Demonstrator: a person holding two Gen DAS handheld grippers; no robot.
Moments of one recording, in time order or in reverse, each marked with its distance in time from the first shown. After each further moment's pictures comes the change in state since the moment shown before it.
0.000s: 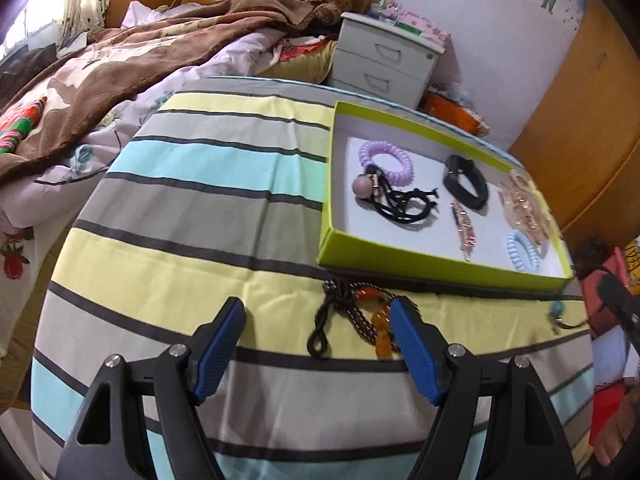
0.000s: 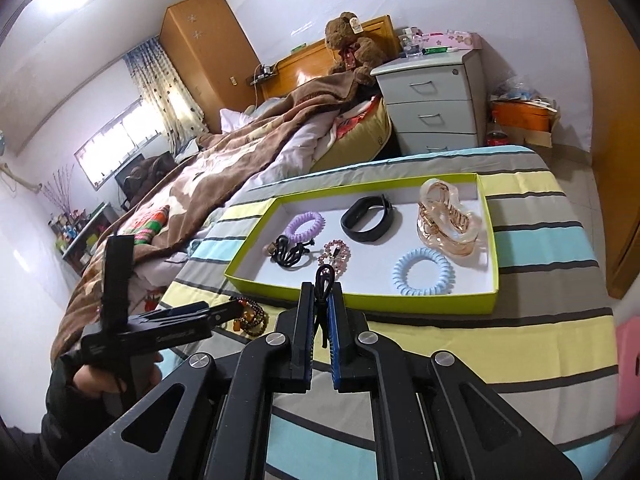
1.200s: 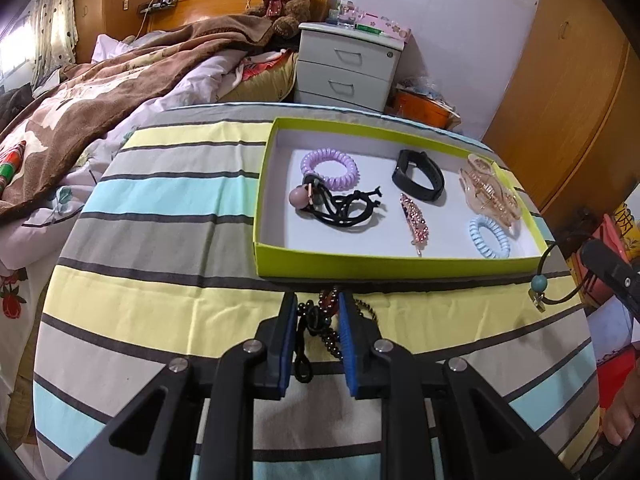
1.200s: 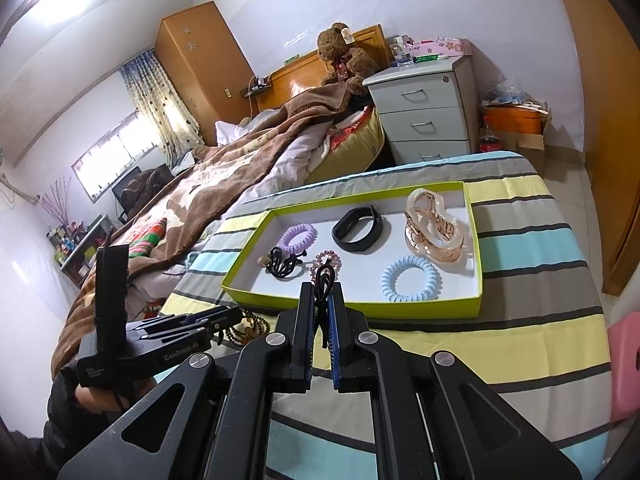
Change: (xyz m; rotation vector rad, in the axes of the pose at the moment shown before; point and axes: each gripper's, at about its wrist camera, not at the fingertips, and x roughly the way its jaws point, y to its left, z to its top) left arm -0.016 -0.036 -0.004 0.124 -0.056 -0.041; right arm -0.009 -0.007 0.003 0.020 -0.039 -0.011
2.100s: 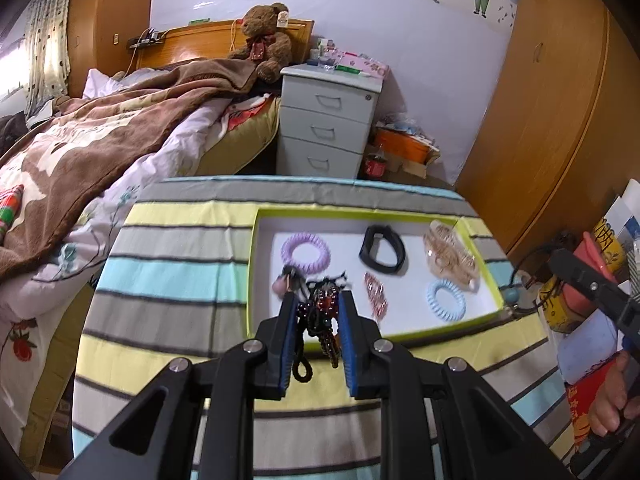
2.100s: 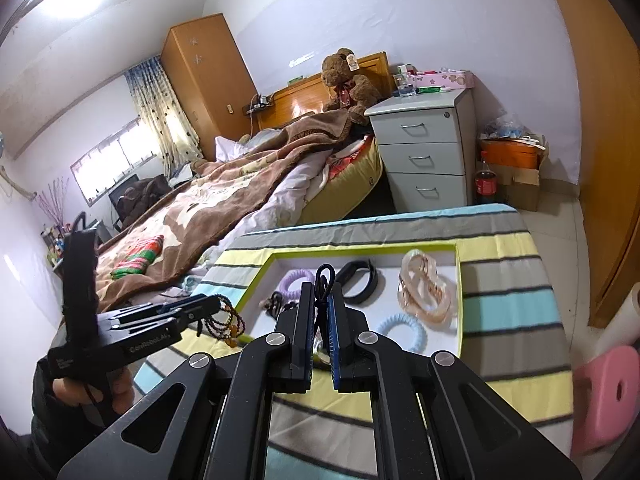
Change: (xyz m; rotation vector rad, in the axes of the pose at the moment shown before) left arm -0.046 -0.009 0.052 0.047 -0.120 -0.050; right arm -0.016 0.012 0.045 -0.054 -0.067 -0.037
